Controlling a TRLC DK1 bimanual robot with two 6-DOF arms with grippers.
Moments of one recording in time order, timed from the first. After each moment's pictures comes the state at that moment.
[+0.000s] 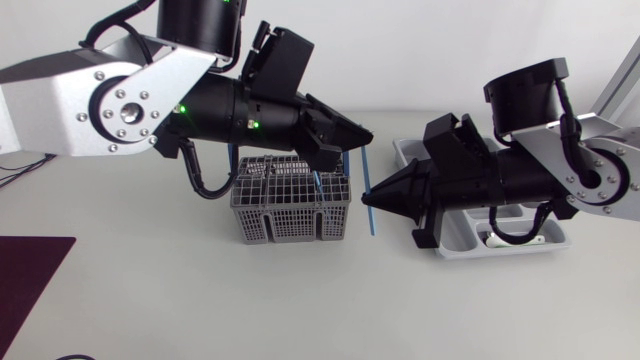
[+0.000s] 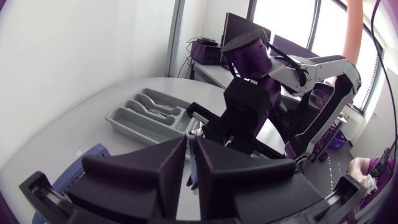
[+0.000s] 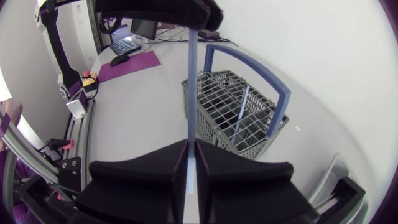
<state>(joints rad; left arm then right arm) -0.64 1.52 1.22 -0.15 0.59 0.10 0.36 1.29 0.85 -0.31 -0.68 -0.48</state>
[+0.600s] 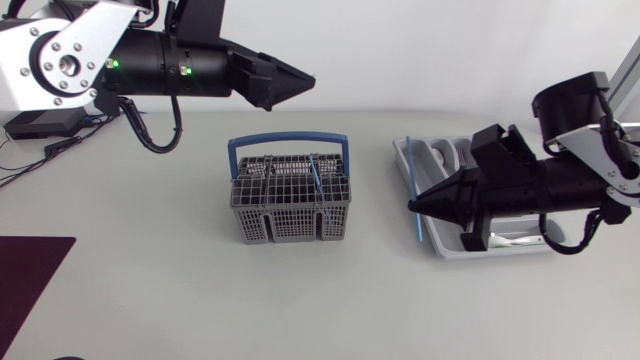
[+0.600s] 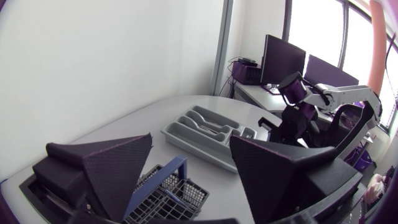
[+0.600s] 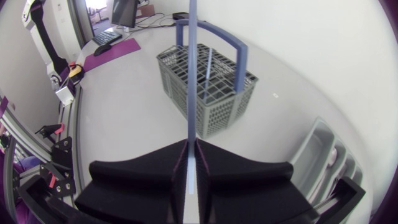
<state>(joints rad) -0.39 1.49 1.27 -0.14 0.59 0.11 0.11 1.25 0.83 -0.51 -0.70 -0.66</state>
